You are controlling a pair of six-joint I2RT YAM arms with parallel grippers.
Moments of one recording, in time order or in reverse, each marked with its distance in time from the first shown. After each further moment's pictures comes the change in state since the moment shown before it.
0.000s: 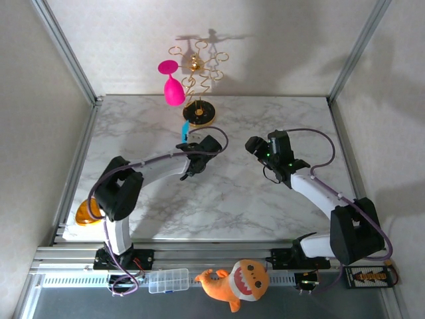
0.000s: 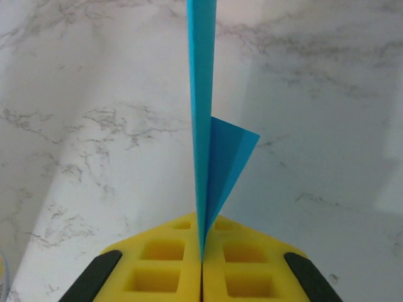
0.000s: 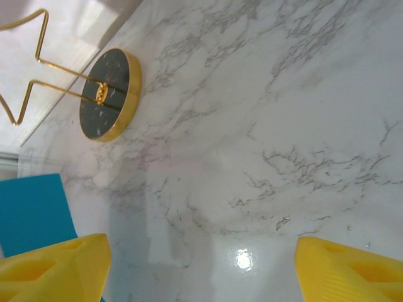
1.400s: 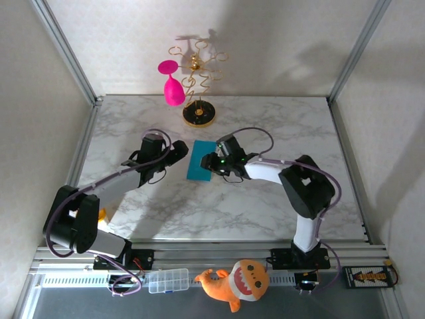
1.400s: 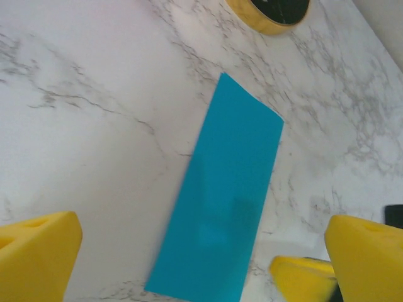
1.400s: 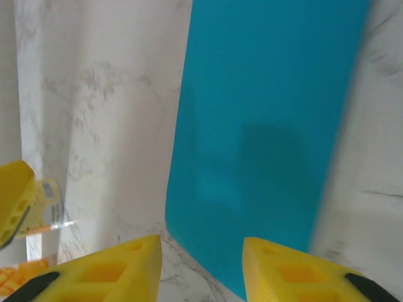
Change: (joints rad) left arm 0.396 -0.460 -0.555 0.649 0.774 -0.292; right arm 0.313 0.549 0.289 0.109 -0.322 -0.031
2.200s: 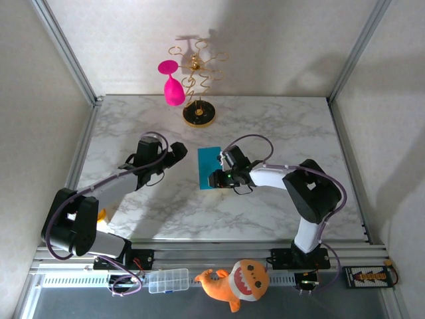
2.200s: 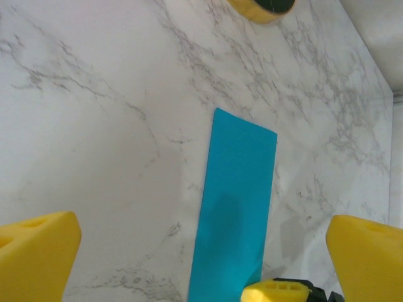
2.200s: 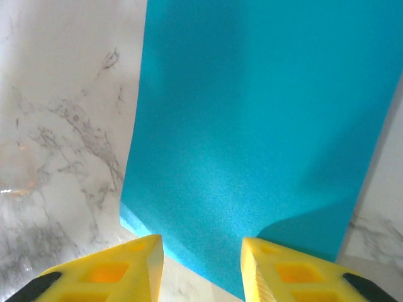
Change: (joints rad) left arm 0.030 -0.018 -0.058 0.063 0.109 -0.021; right arm -0.006 -0.103 -0.154 -0.135 -0.024 -0.333
